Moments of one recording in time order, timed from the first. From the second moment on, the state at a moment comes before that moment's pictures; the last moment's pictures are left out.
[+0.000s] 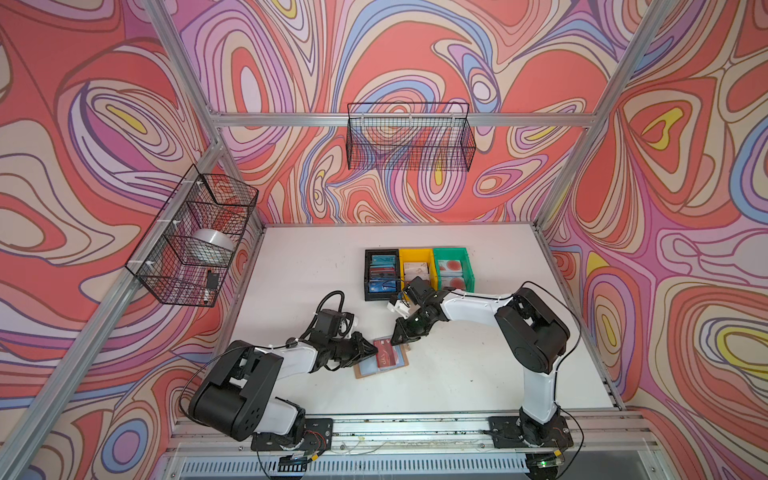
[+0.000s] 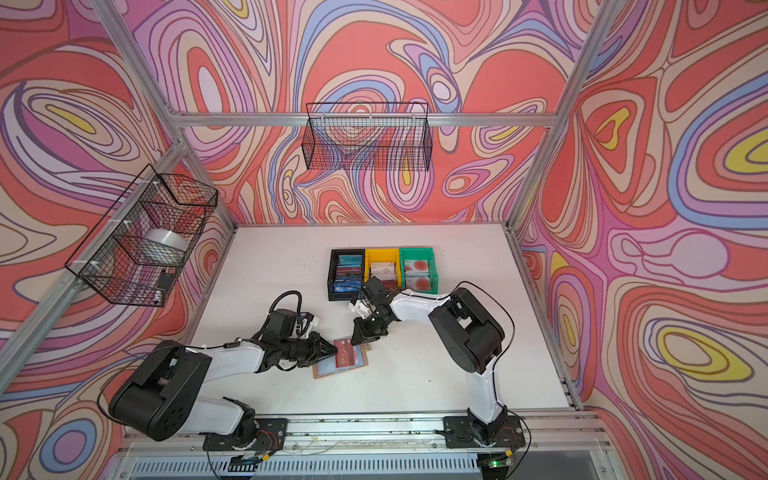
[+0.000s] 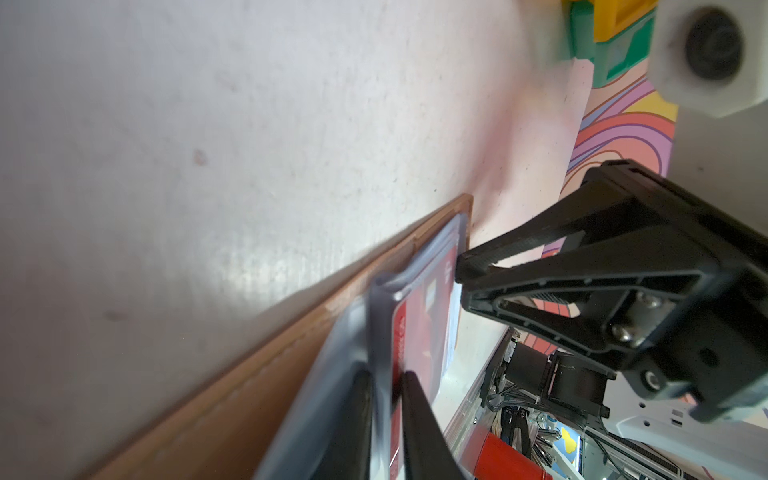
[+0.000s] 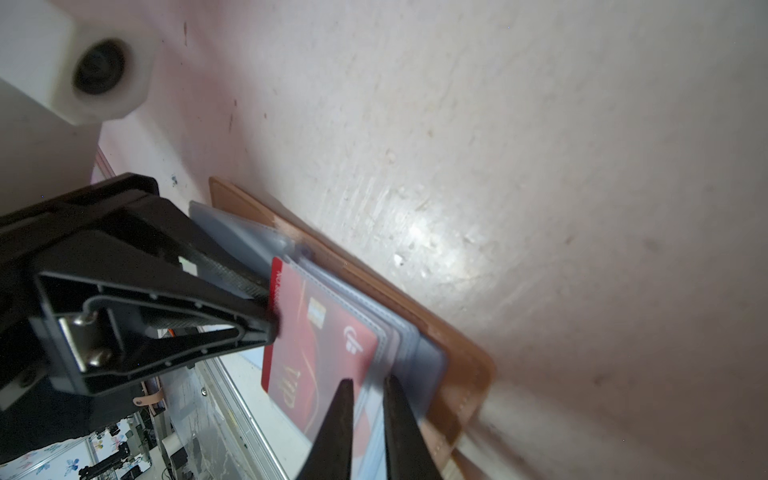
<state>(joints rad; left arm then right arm) -0.37 1.42 0.34 0.15 0.71 -0.86 0.71 1.96 1.19 -0.46 -0.63 0.36</state>
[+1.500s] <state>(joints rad) -0.37 1.33 0.33 0.06 0.66 -0.86 0.75 1.99 1.19 -0.43 -0.74 0.36</state>
